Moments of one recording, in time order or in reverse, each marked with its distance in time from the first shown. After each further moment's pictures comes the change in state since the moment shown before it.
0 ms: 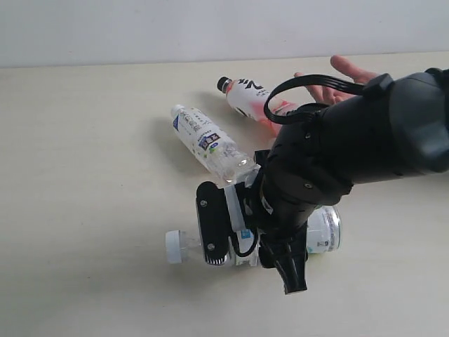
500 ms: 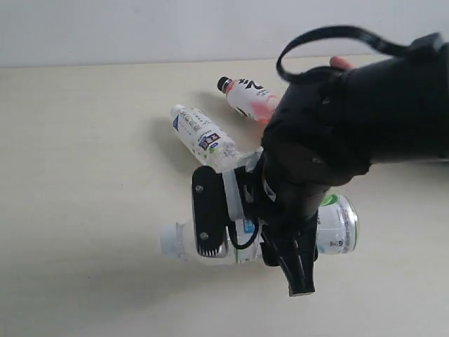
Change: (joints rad) left arm 0.000 0.000 0.000 0.000 0.000 0.000; right arm 0.050 -0.113 -0.058 0.060 0.218 0.018
